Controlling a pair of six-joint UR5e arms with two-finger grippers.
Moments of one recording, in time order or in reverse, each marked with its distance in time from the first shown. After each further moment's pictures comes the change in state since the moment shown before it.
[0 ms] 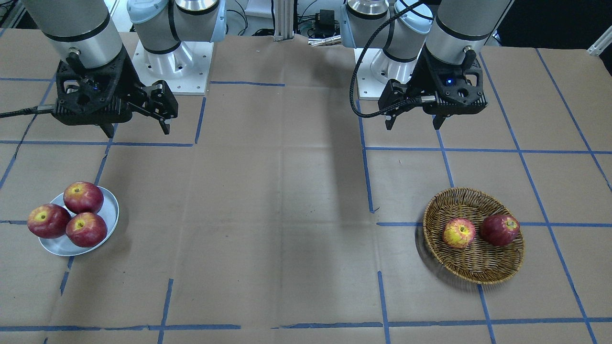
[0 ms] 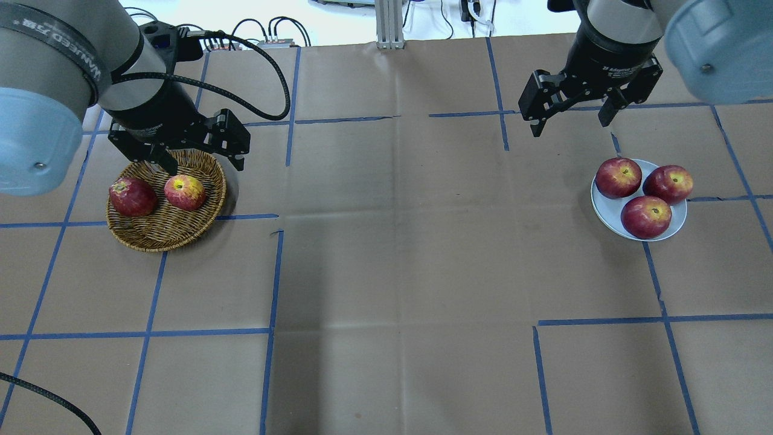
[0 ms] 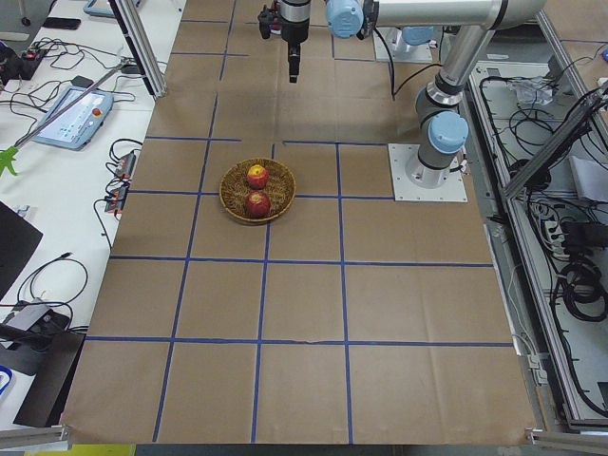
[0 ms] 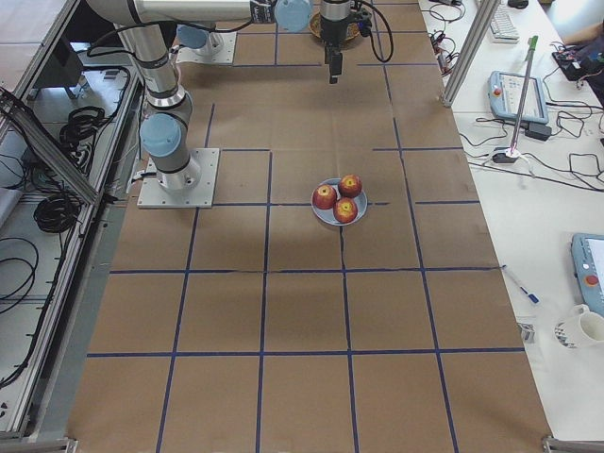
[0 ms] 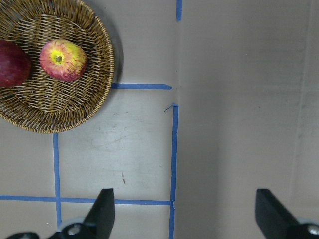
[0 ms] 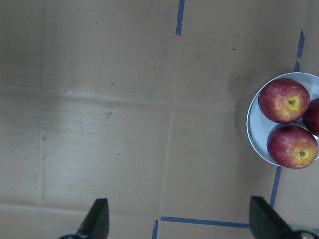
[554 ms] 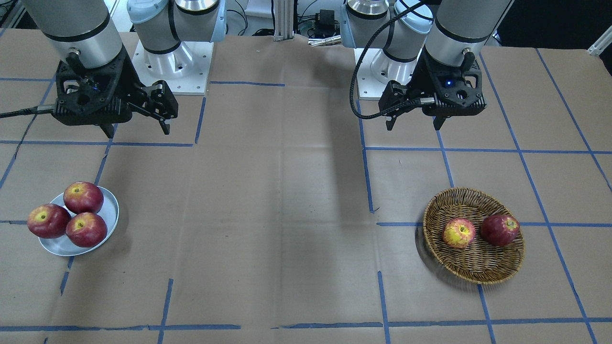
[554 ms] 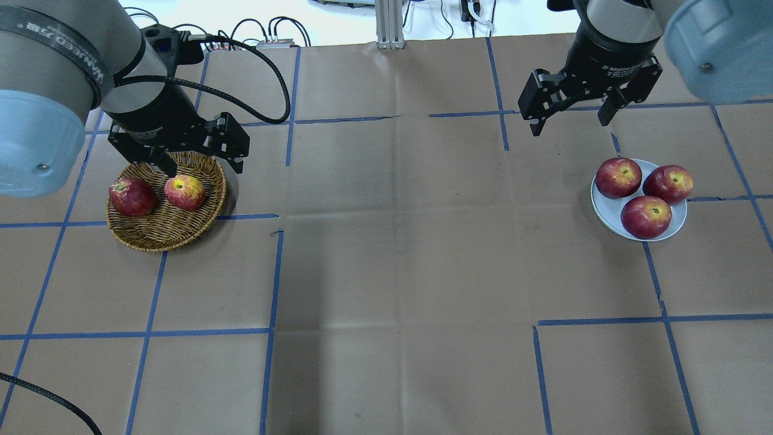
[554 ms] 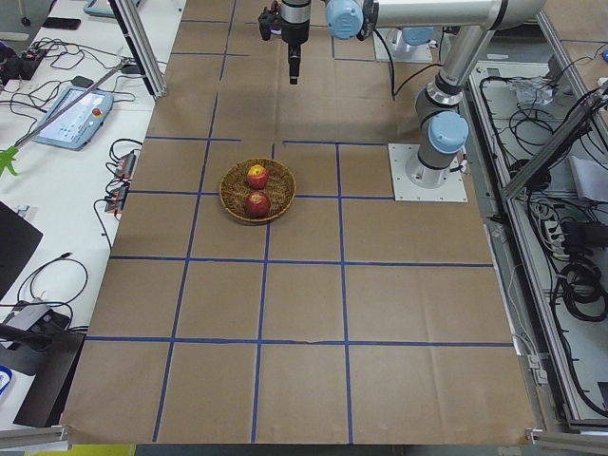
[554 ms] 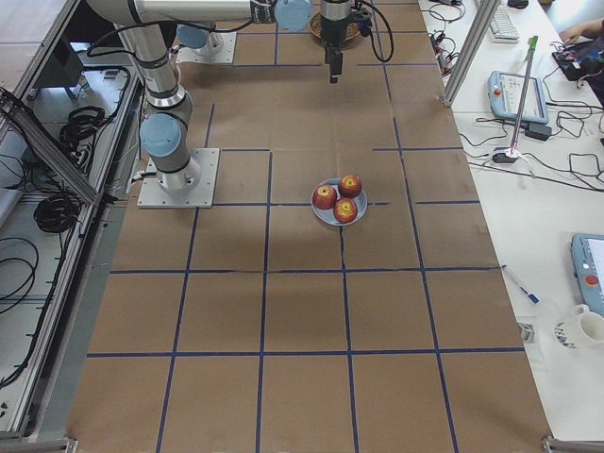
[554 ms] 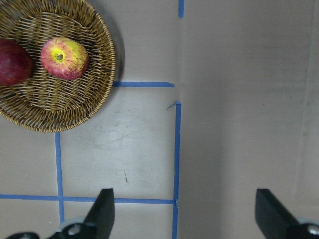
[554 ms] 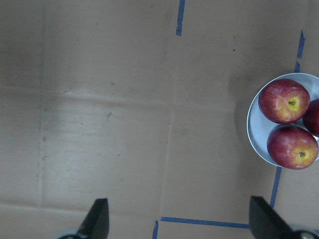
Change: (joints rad) left arm 0.000 -0.001 -0.007 0.001 0.008 0.006; right arm 0.000 0.002 -0.002 0.000 0.001 0.000
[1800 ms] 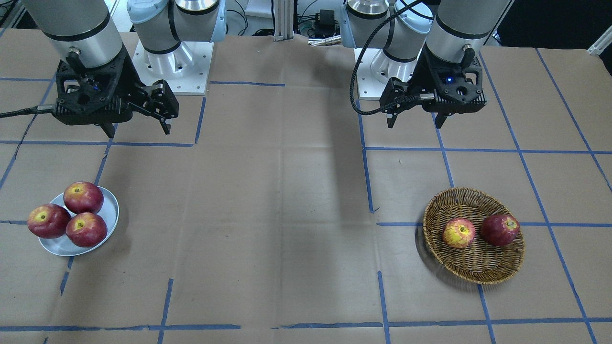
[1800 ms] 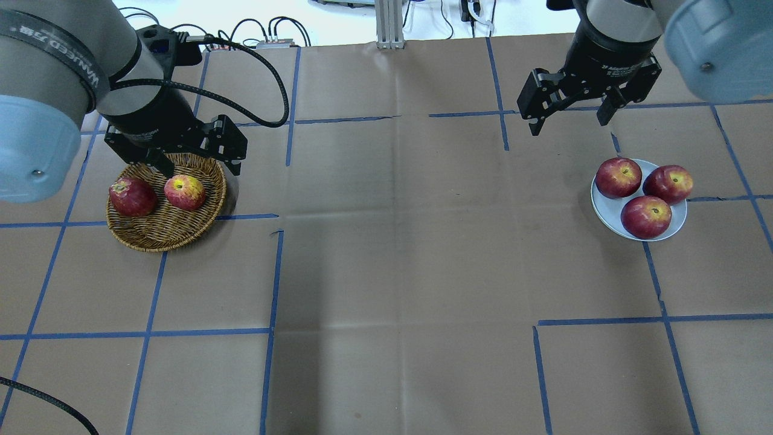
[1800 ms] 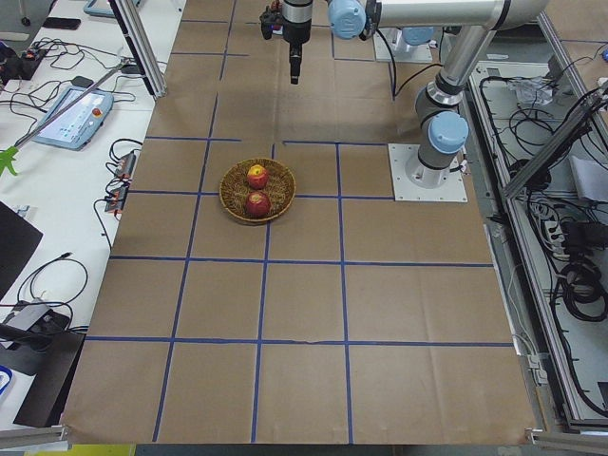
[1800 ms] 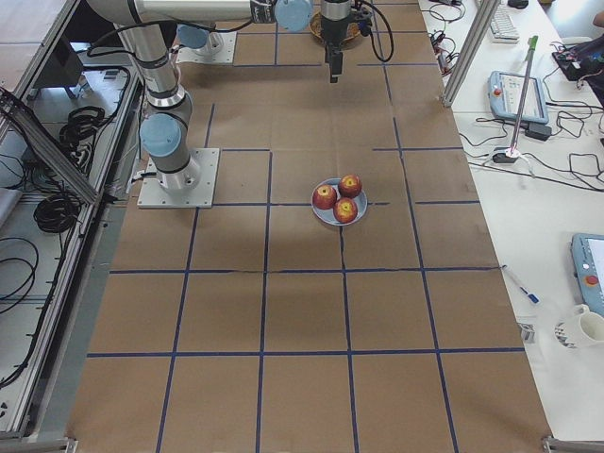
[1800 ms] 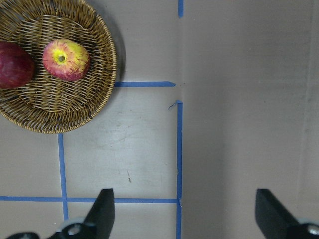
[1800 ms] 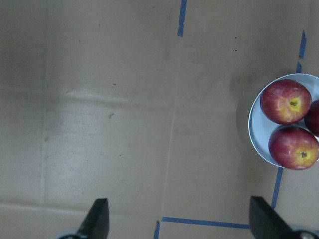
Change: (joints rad) left arm 0.003 0.011 -0.009 0.001 0.002 0.031; right arm 0.000 0.000 -0.001 0.001 0.005 0.000
